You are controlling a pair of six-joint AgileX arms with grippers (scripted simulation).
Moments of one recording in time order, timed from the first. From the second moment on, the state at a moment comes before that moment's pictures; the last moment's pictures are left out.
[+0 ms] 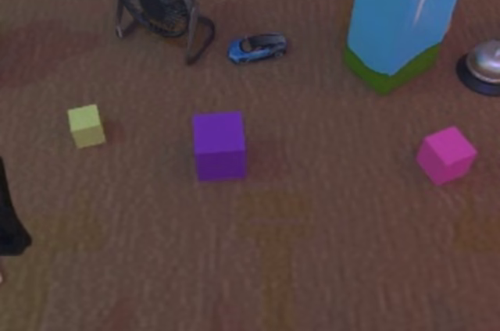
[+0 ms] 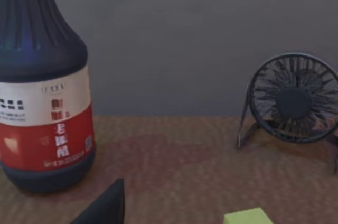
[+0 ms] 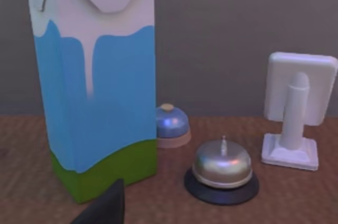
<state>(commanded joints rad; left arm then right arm) 0.00 0.00 0.00 0.00 0.00 0.00 0.00 0.00 0.00 0.00 0.00 0.00</state>
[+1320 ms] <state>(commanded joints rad) -0.13 1.65 1.28 -1.00 0.16 0.87 0.00 0.00 0.00 0.00 0.00 0.00</state>
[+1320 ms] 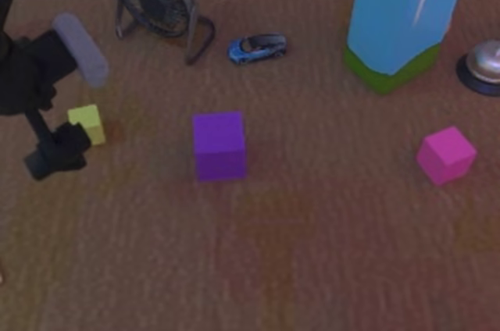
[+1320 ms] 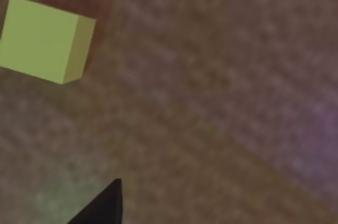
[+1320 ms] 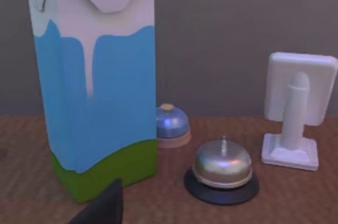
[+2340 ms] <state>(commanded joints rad) -0.09 2.33 2.00 -1.23 0.00 1.19 0.00 0.00 0.00 0.00 0.00 0.00</state>
